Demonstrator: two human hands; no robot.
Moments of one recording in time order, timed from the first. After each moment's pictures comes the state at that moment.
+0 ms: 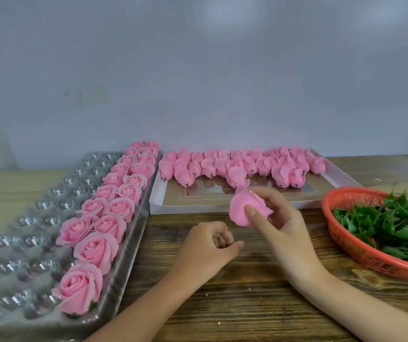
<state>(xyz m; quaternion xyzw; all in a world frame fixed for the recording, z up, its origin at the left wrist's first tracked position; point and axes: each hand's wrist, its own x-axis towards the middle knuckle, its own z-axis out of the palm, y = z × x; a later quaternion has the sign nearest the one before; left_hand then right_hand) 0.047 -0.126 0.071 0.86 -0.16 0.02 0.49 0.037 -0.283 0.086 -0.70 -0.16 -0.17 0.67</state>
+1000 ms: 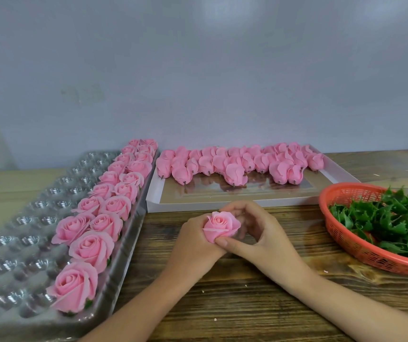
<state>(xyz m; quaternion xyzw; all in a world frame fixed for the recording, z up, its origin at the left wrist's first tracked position) 0.043 -0.126 0.082 0.85 -0.14 0.03 0.50 0.037 -0.277 0.074 -0.76 -0.24 -0.10 0.59</state>
